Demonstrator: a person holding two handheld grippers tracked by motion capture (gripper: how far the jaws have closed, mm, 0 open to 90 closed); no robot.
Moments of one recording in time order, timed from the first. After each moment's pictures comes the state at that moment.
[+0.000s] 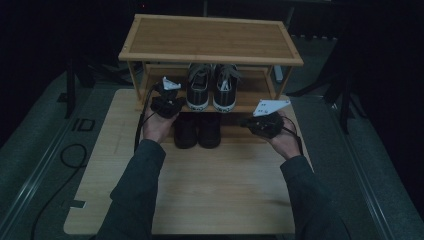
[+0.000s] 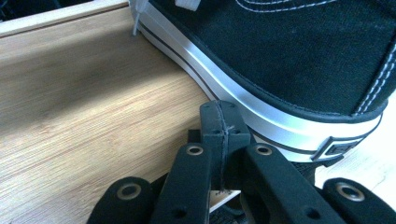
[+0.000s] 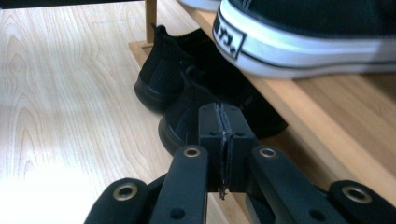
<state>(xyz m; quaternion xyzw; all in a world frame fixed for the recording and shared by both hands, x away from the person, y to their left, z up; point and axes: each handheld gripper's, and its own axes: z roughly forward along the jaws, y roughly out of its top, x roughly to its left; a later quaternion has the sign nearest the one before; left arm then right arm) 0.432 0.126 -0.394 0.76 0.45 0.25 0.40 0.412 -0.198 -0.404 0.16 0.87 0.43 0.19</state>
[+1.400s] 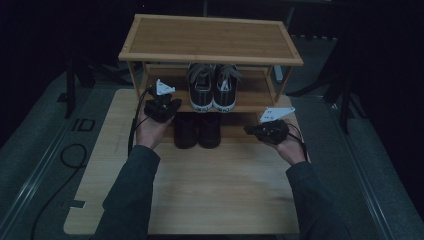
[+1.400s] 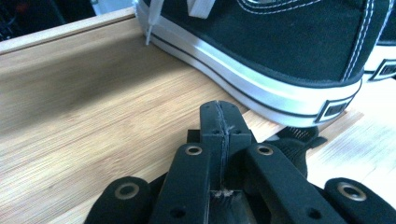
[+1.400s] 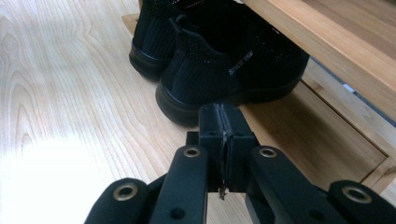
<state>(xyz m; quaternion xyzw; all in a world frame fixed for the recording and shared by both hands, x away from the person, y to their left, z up) 0.408 0.139 -0.387 0.76 0.43 0.27 0.41 0.414 -0.222 -0.433 0.19 0.87 0.42 0.16</state>
